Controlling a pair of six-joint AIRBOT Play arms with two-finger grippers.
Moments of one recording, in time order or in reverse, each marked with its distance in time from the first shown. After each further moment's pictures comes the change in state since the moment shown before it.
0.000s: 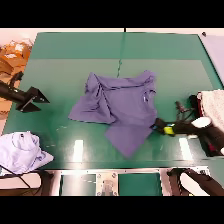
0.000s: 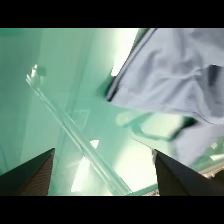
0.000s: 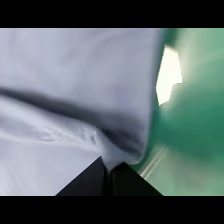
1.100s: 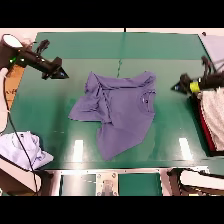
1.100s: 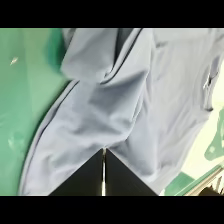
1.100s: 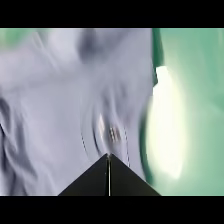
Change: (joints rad) left arm -0.280 -0.346 0.640 -0.129 -0.018 -0.119; right arm -0.154 -0.388 0.718 0.000 0.345 -0.050
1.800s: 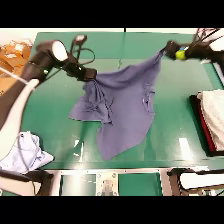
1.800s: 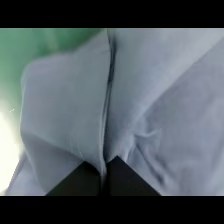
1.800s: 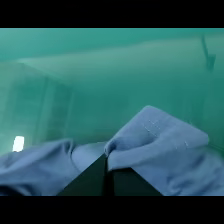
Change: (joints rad) left arm -0.428 0.141 -0.221 0.357 0.467 -0.074; right arm 0.286 -0.199 0.402 0.025 -0.340 -0.037
